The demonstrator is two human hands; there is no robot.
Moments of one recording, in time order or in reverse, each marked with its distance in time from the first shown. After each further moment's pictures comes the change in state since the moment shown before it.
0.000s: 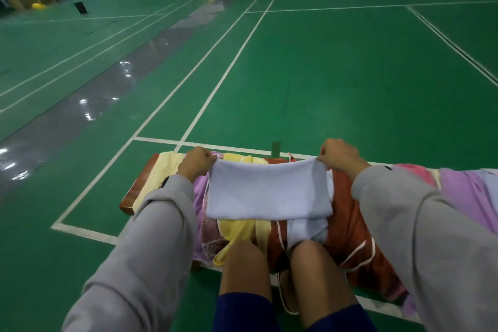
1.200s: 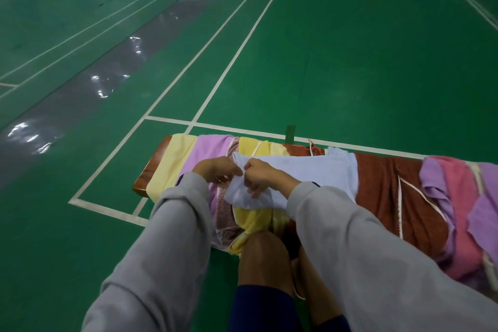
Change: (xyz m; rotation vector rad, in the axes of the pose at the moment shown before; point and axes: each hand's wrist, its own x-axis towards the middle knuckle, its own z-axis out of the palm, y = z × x) left_hand -0.001 -0.020 0.034 -0.189 -0.579 -0.201; right_hand -0.054 -0.207 0.111 0.683 -0.571 -0.156
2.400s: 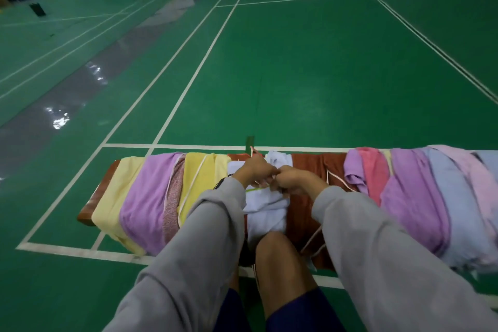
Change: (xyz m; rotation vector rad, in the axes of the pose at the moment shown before) left_hand -0.002 0.181 0.186 0.138 0.104 0.277; right_hand -0.080 0.147 -0.162 0.094 0.150 0.106
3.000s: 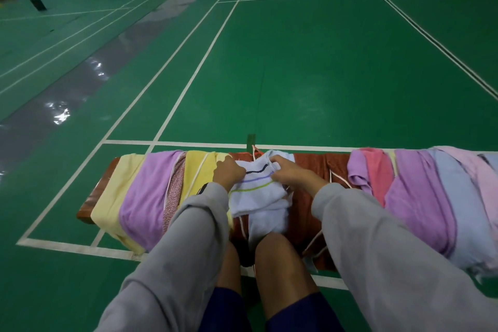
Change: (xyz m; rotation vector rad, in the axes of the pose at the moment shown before) left_hand 0.007 -0.064 -0.031 0.105 0.300 -0.180; right_hand 0.009 -0.006 -0.003 -0.087 0.062 -0.127
